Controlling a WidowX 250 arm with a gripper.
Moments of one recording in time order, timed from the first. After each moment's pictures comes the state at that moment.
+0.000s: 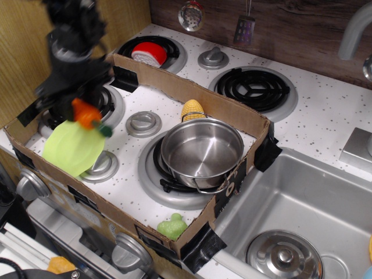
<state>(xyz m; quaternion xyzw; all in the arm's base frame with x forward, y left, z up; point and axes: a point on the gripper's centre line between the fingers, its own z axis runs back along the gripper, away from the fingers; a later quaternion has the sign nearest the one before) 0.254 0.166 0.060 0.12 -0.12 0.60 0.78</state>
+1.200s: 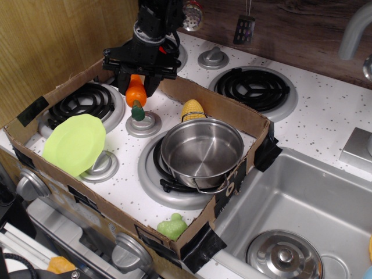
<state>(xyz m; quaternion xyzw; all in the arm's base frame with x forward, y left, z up) 0.332 0.138 0.044 0.19 -0.10 0.31 0.93</state>
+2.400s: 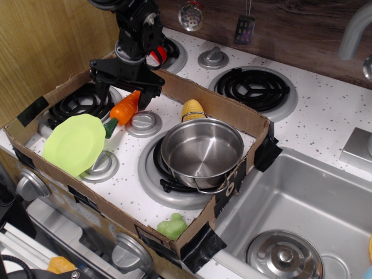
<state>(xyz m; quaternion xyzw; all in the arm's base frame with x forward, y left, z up) 0.321 0.154 0.028 0.19 -0.13 0.21 0.95</state>
